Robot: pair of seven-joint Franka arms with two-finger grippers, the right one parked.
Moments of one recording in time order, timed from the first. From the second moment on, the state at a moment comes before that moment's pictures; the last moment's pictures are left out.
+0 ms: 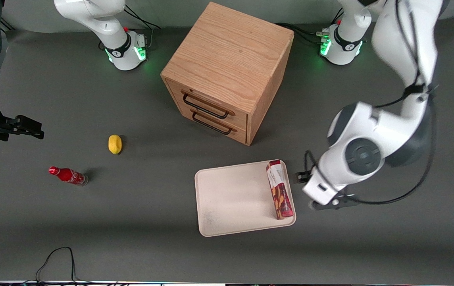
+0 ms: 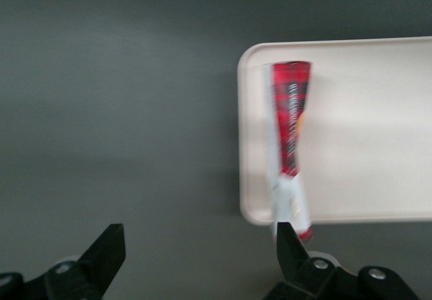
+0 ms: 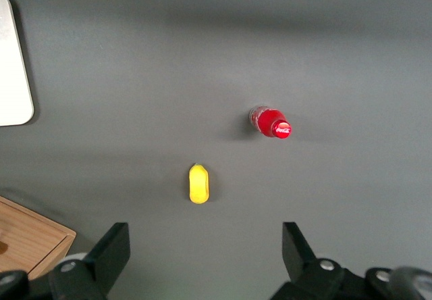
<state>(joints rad) -0.13 0.60 -0.31 -1.19 0.16 1.68 -0.51</state>
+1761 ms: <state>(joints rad) -0.09 -0.08 0.11 -1.77 0.03 1.62 -0.05</state>
